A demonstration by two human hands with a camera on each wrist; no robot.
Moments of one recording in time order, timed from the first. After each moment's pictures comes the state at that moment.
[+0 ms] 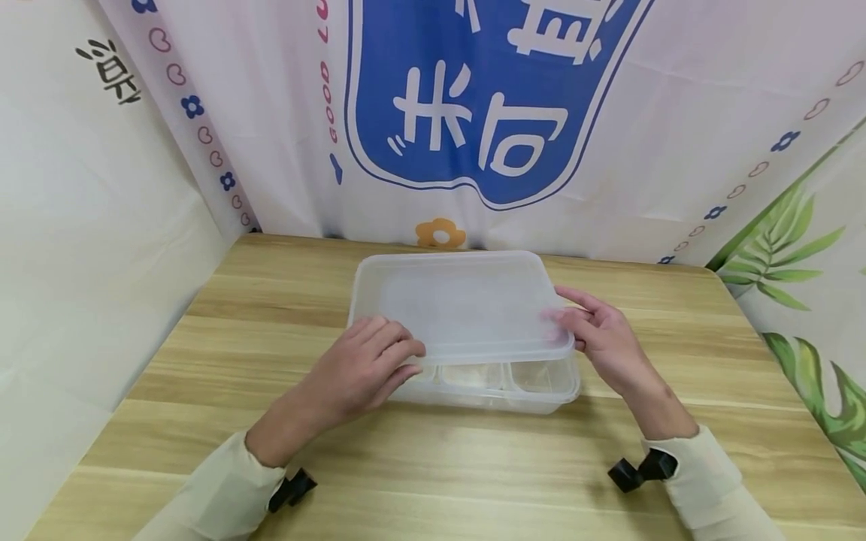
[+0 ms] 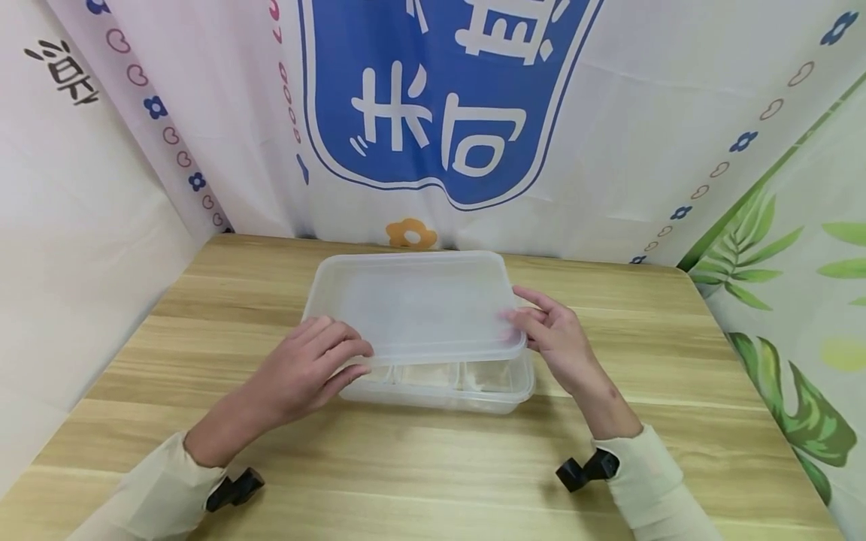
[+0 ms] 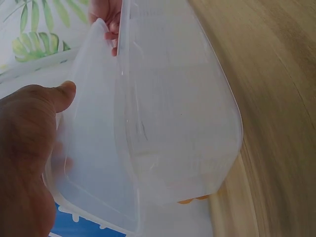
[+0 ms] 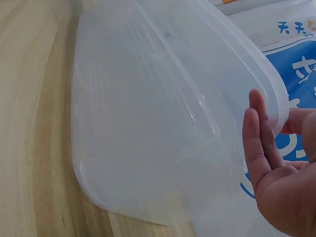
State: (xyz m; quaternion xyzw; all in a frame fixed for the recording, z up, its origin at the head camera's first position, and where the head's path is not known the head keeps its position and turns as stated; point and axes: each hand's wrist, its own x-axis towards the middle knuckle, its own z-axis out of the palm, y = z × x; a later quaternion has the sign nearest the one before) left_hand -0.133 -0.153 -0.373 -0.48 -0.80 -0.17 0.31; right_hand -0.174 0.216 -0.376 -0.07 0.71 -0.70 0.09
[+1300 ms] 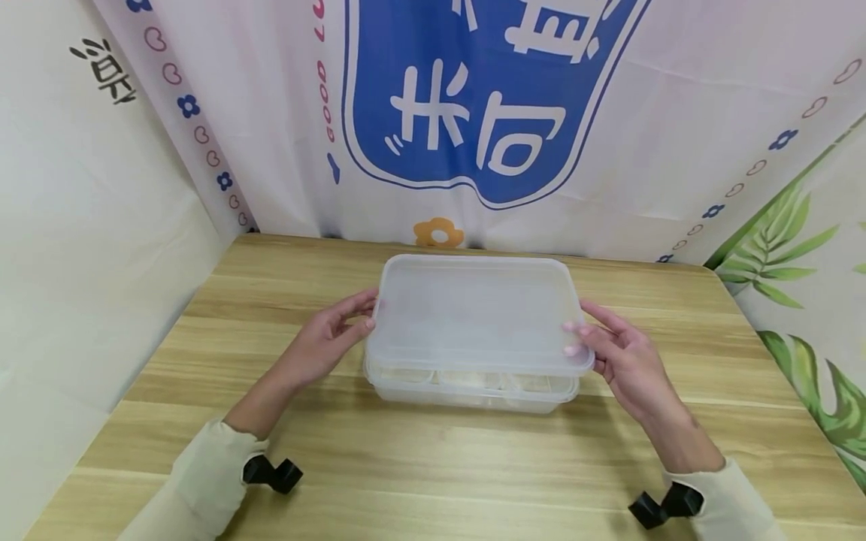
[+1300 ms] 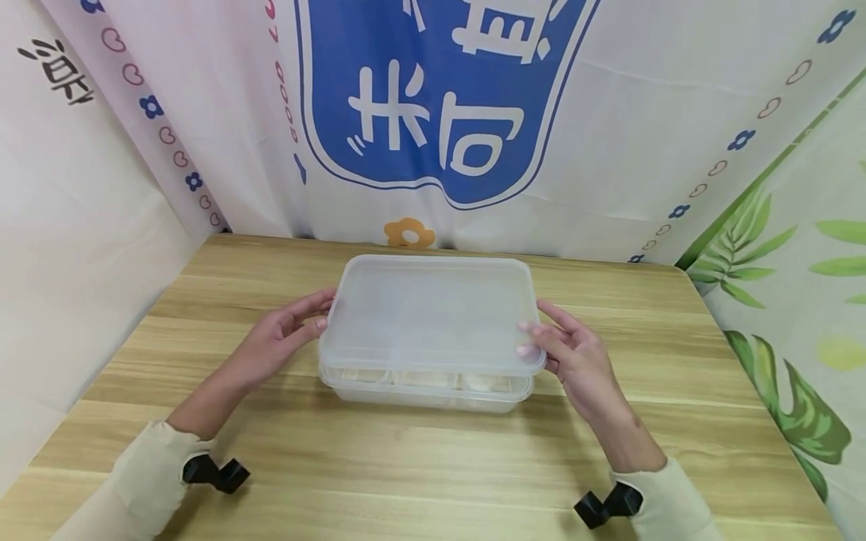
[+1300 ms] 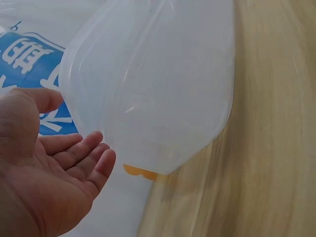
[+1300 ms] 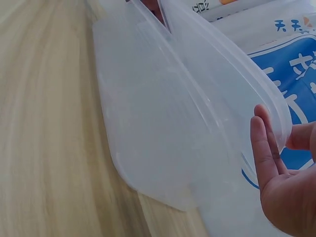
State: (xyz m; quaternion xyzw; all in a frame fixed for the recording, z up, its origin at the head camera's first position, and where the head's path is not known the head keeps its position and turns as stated) left_hand -0.163 -0.198 -0.391 -0.18 -0.80 -0.57 -0.03; right_hand -0.144 0.240 -0.384 -0.06 0.62 -0.78 0.07
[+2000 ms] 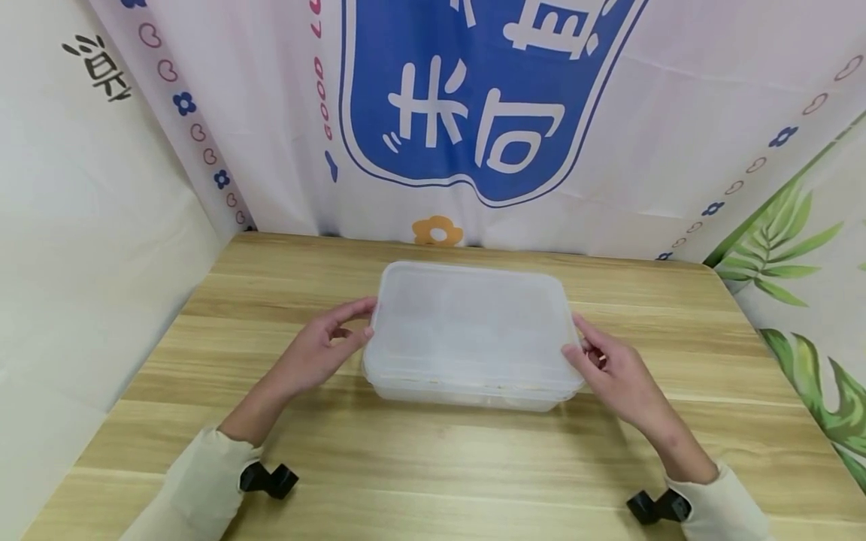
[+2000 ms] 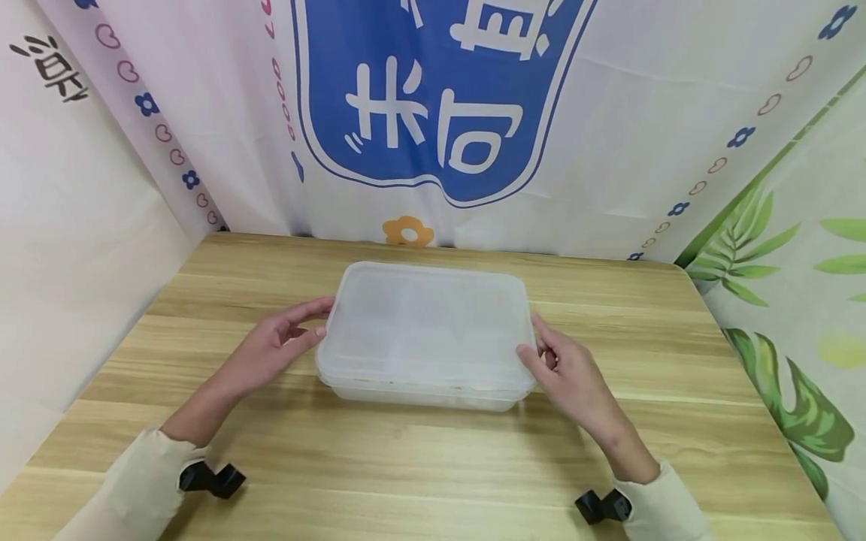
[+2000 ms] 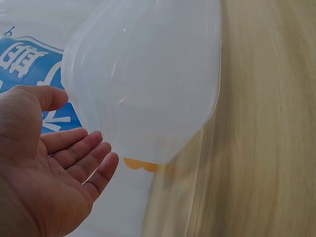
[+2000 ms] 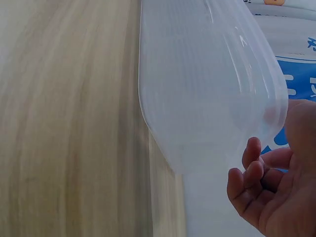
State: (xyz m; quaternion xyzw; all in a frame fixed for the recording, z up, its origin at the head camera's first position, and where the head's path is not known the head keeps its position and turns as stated) left_hand -0.158 -0.199 -0.395 -0.20 -0.82 -0.54 -0.01; right_hand -0.138 0.239 -0.401 -0.17 0.90 -0.40 -0.07
